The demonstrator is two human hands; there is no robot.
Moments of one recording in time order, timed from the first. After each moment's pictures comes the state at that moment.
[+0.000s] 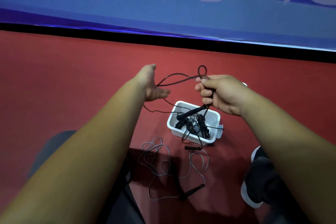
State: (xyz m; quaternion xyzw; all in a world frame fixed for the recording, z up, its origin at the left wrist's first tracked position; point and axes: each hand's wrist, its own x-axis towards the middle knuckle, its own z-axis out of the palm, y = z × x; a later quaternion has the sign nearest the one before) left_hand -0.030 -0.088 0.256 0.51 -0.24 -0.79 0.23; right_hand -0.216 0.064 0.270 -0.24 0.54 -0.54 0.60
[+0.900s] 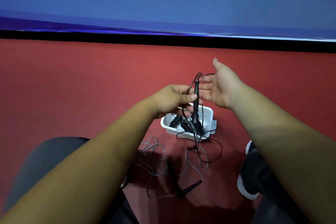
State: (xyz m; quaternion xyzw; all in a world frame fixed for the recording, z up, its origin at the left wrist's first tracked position) left_hand -0.069 -0.006 0.235 0.31 -0.62 -0.72 0.05; right_hand -0.248 0.054 0.260 -0.09 0.62 -0.51 0.58
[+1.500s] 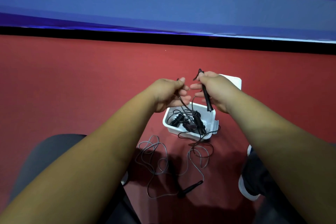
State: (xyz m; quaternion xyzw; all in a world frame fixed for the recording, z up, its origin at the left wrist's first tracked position) left_hand -0.065 -0.023 0.251 0.45 -0.46 -0.75 0.13; right_hand -0.227 0.053 0.242 -0.28 0.70 -0.45 0.47
